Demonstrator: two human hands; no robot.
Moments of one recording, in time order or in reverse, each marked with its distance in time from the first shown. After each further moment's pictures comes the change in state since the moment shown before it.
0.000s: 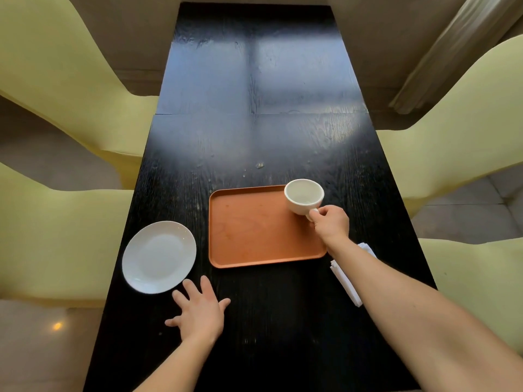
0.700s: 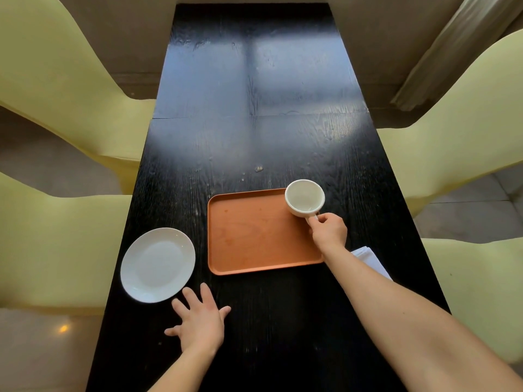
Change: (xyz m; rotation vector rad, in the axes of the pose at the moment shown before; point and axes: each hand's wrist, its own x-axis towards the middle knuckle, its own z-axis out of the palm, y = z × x) left_hand 0.003 0.000 0.008 0.050 0.028 -0.013; right_hand 0.005 0.013 0.015 0.046 0.056 0.065
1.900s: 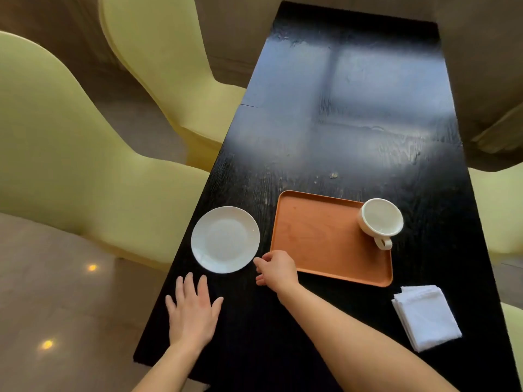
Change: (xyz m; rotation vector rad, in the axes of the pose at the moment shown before) left_hand 0.000 -0.134 -0.001 -0.126 0.142 -0.013; right_hand -0.176 -0.031 0.167 -0.277 -0.627 -0.091
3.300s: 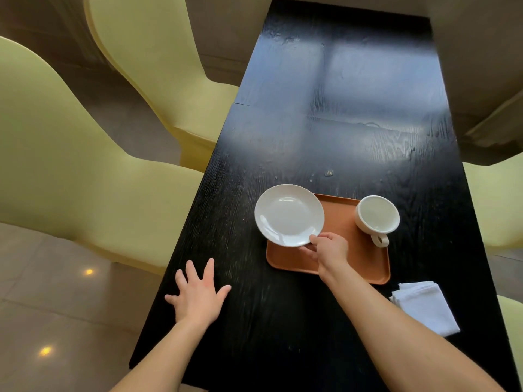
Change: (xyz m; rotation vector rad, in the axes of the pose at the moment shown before) left_hand 0.034 0.027 -0.022 -0.020 -0.141 -0.034; right_hand 0.022 0.007 -0.104 0.782 0.290 0.215
